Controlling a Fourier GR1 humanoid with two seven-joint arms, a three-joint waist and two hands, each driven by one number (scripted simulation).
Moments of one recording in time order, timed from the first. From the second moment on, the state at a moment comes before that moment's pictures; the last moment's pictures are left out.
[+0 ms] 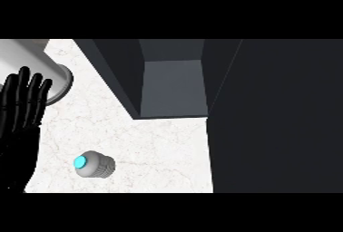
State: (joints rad) left arm -0.03 0.10 0.02 -2.10 -0.04 -0.03 0.02; right arm -0.07 -0.13 0.00 -2.10 -0.01 -0.01 -0.02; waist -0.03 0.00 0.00
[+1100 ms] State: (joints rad) left arm 0.34 0.32 0.17 -2.21 0.62 -0.51 0.18; right arm 0.41 -0.11 0.10 -2.41 -0.21 0.11 0.20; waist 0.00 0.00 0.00
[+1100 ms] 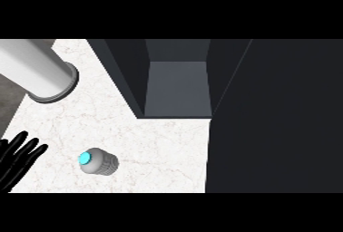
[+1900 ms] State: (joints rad) left arm 0.34 0.19 0.22 -2.01 0.37 -0.59 0.04; right arm 0.62 -0.11 0.15 -2.43 -0.19 0.19 0.07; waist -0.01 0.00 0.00
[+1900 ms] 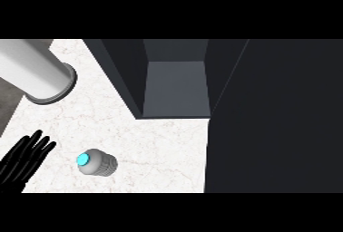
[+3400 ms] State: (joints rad) left arm -0.07 0.18 0.22 -0.87 -0.12 -0.52 -0.65; right arm 0.93 -0.12 0.18 -2.47 -0.15 0.32 -0.18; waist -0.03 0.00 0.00
